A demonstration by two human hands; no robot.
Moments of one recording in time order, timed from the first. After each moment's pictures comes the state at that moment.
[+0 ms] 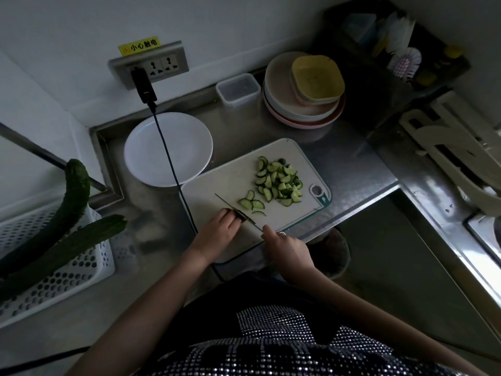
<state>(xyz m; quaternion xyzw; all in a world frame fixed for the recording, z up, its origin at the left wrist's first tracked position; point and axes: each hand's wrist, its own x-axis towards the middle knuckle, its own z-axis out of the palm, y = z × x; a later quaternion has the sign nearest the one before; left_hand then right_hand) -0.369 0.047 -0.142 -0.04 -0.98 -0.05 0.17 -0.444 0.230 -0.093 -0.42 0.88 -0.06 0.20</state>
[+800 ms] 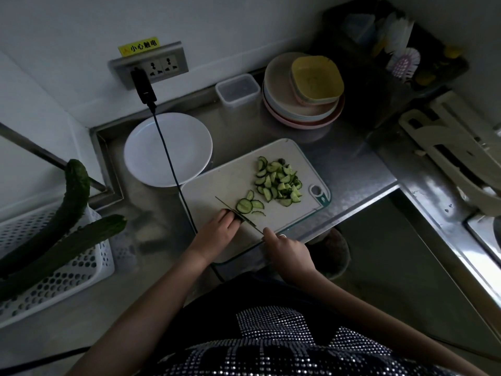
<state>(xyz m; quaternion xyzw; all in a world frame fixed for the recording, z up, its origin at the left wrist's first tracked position) -0.367 0.047 -0.138 -0.03 -0.99 -0.05 0.16 -0.442 0.235 -0.085 -0.42 0.88 -0.04 0.22</state>
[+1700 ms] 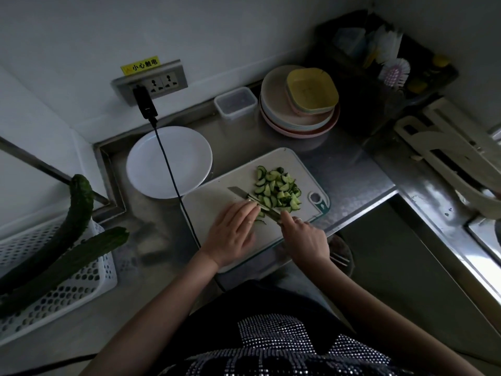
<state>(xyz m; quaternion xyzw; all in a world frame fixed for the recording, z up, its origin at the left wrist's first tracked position) -0.386 0.061 -0.103 -0.05 -0.97 -0.11 0.21 -0.480 0.231 -0.073 -0.36 0.92 -0.03 0.12</state>
